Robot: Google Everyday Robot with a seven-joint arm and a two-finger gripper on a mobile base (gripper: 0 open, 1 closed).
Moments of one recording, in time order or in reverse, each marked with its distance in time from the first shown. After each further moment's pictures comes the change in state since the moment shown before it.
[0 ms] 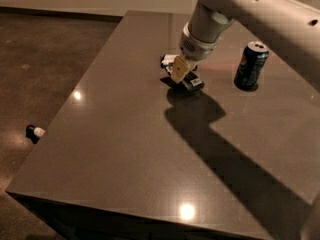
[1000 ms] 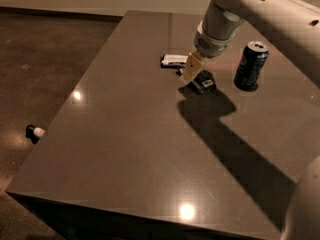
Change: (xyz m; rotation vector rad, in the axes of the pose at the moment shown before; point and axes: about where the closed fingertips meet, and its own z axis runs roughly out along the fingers) arm 0.021 -0.049 0.003 0.073 0.052 0.036
